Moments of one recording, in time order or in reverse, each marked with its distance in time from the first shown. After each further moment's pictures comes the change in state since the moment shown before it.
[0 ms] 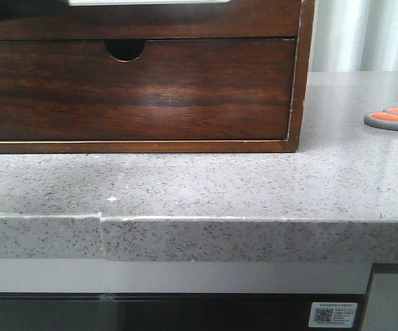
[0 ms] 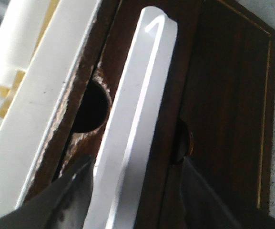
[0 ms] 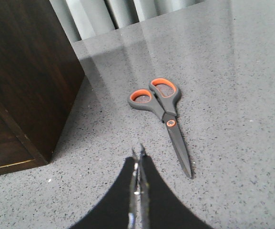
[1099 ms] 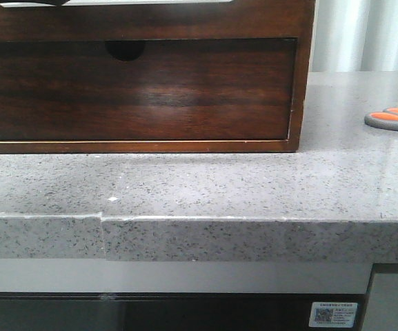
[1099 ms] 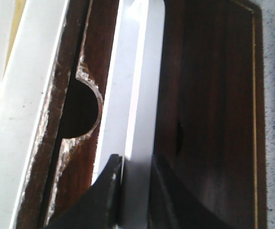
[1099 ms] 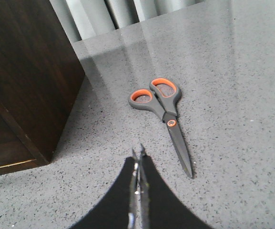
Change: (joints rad) left arm -0.069 -0.023 -0.014 0.070 0.108 0.019; right arm 0.000 0.000 0.000 0.002 0.000 0.000
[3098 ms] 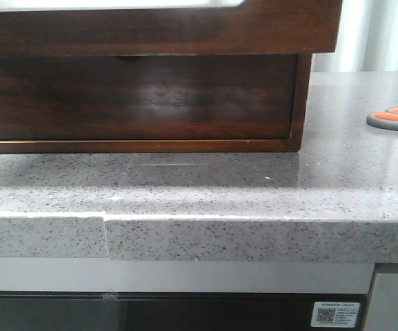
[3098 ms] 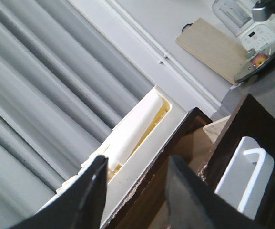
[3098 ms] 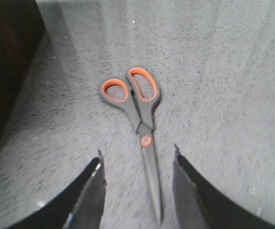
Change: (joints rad) left arm -0.121 -0.539 0.255 -0.462 -0.164 -0.019; right arm 0.014 0.598 -0.391 -0.259 0.120 0.000
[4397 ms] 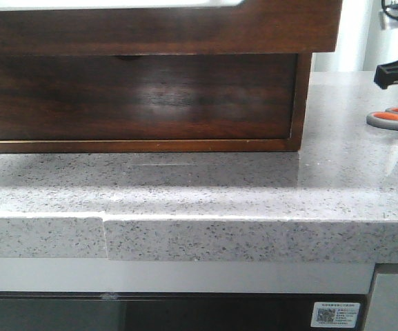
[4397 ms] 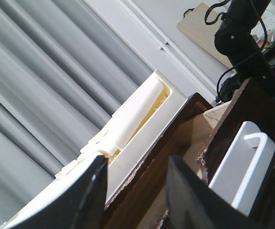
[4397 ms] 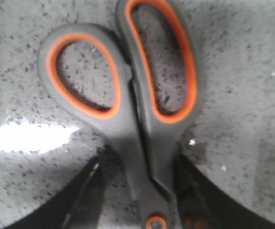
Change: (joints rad) left arm 0.000 -0.005 0.002 -0.007 0.049 0.000; right arm 0.031 0.859 -0.653 -0.001 0.495 -0.096
